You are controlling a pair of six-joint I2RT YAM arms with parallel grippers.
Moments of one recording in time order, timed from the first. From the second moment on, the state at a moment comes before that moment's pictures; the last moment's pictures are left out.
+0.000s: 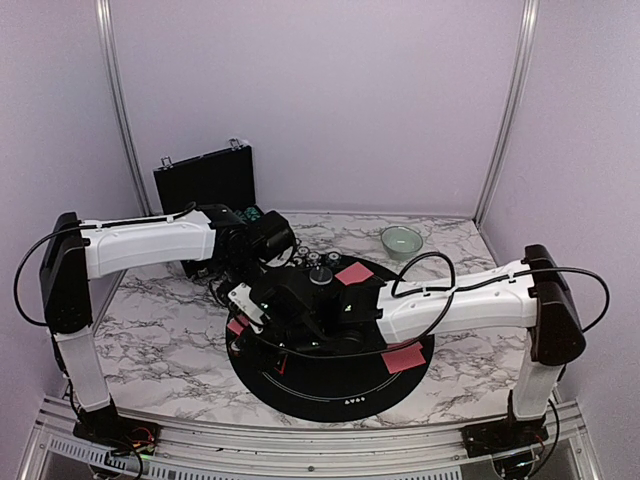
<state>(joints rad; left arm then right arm) -0.87 1.86 1.54 -1.03 0.06 -0.23 1.31 1.89 1.46 -0.24 0.05 0.30</state>
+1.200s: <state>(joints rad) -0.87 1.86 1.54 -1.04 0.06 -0.23 1.39 2.07 1.67 -0.44 0.64 0.30</state>
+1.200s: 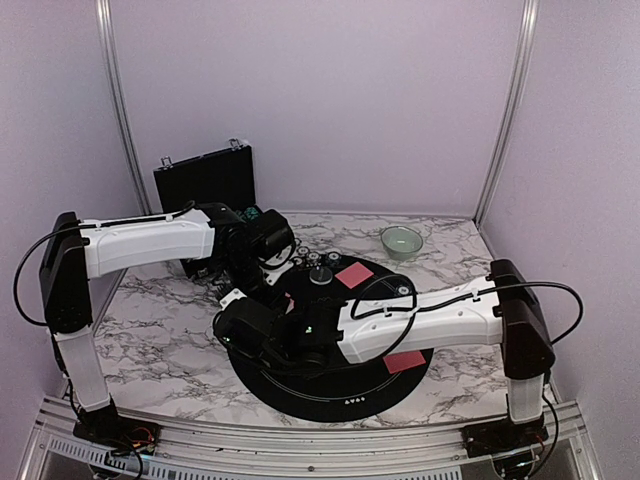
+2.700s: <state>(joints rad) -0.95 1.80 1.54 -1.05 0.06 -0.14 0.78 1.49 0.86 0.15 -0.53 0.74</state>
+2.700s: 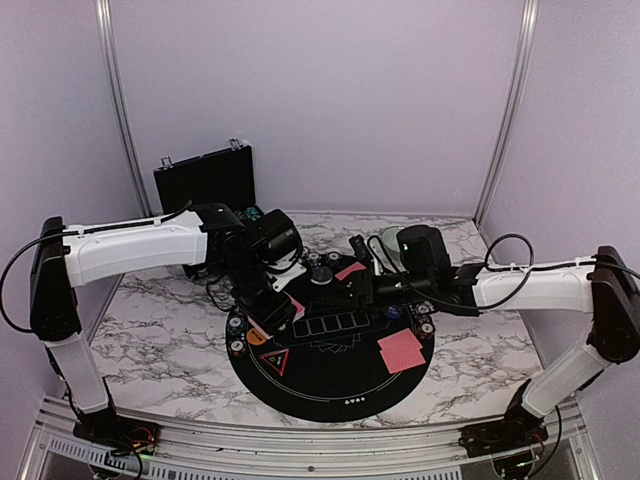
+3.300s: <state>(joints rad) -1.02 1.78 1.54 -1.05 0.07 -0.10 0.77 1.65 0.86 0.36 -0.77 0.91</state>
